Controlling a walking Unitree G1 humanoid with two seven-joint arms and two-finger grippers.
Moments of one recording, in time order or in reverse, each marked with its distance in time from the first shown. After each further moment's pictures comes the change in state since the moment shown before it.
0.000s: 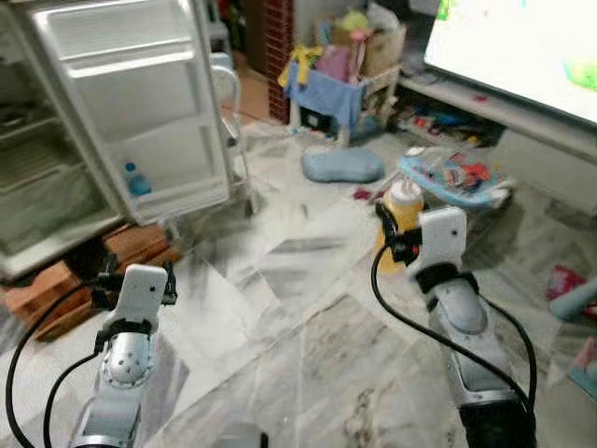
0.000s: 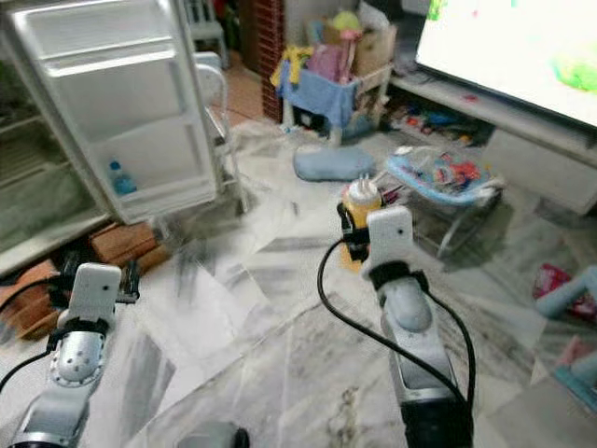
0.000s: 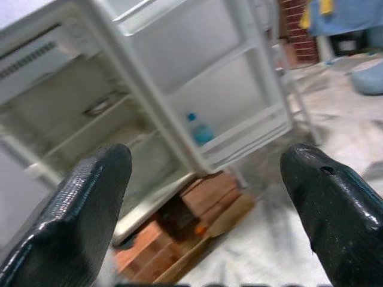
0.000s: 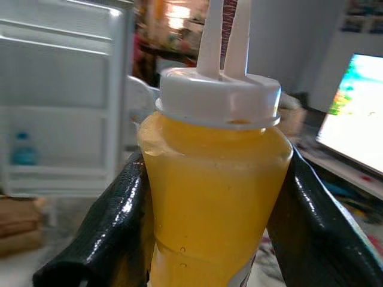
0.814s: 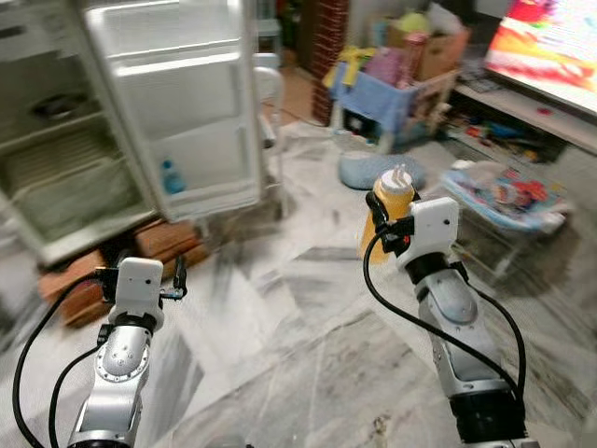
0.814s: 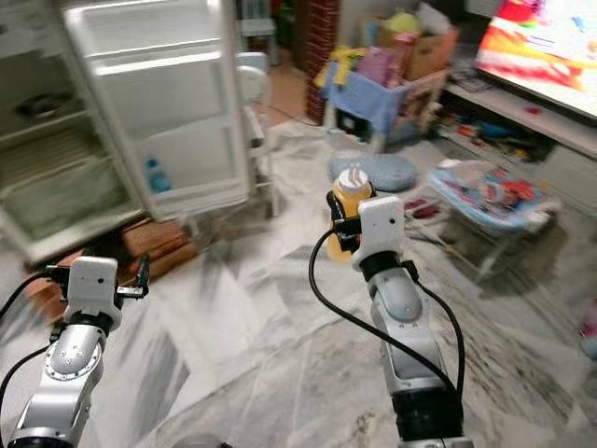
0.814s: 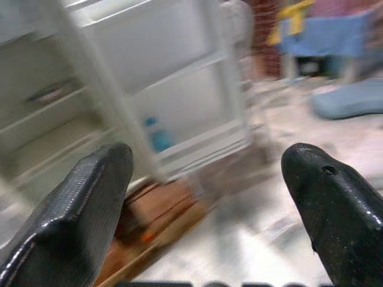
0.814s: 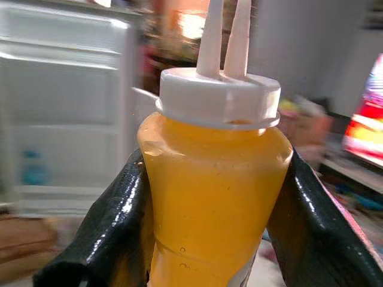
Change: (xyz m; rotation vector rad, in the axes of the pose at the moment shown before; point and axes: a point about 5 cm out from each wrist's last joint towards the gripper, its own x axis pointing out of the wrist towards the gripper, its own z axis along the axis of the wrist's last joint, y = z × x) left arm 0.004 -0.019 0.014 -0.221 -0.013 -0.172; right arm -0.001 -0.006 -0.004 0.013 0.015 -0.017
